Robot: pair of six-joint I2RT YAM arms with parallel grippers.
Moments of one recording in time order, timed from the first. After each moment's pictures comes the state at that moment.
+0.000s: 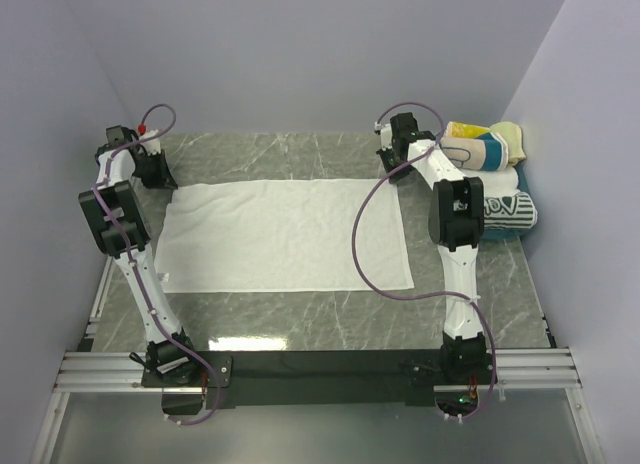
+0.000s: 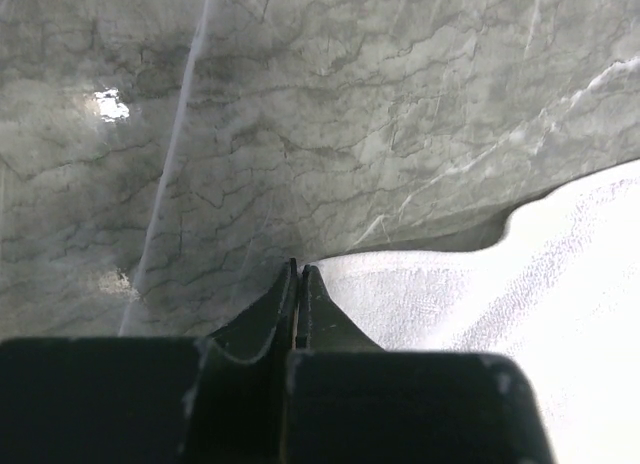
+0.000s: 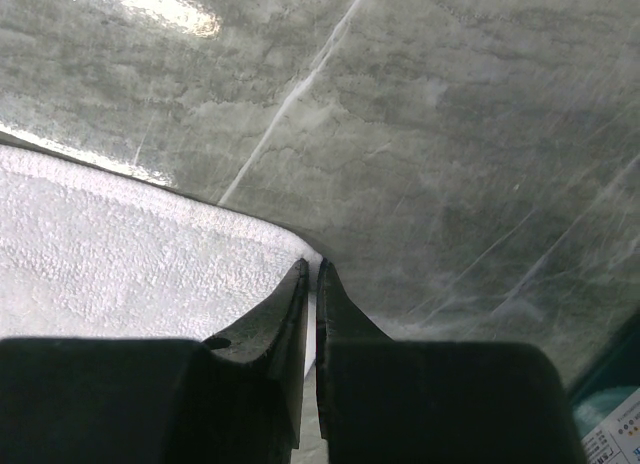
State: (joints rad) left arm 0.37 2.43 2.07 -0.75 0.51 0.21; right arm 0.15 2.43 2.10 -0.74 -0.03 -0.23
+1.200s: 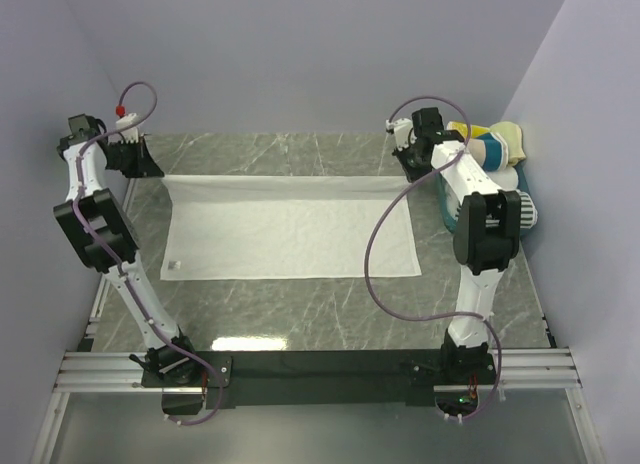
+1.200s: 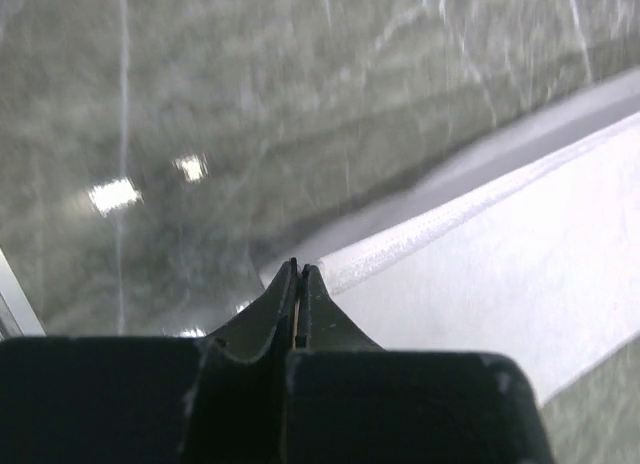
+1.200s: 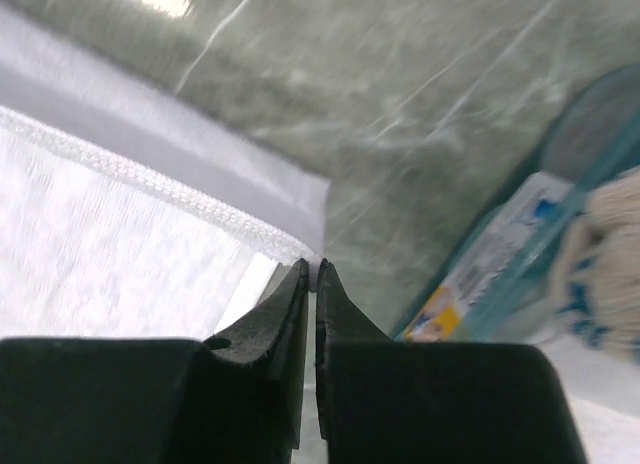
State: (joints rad) left arm 0.45 2.21 2.03 -0.89 0.76 0.43; right arm 0.12 2.05 1.79 -0.74 -0.04 -0.43
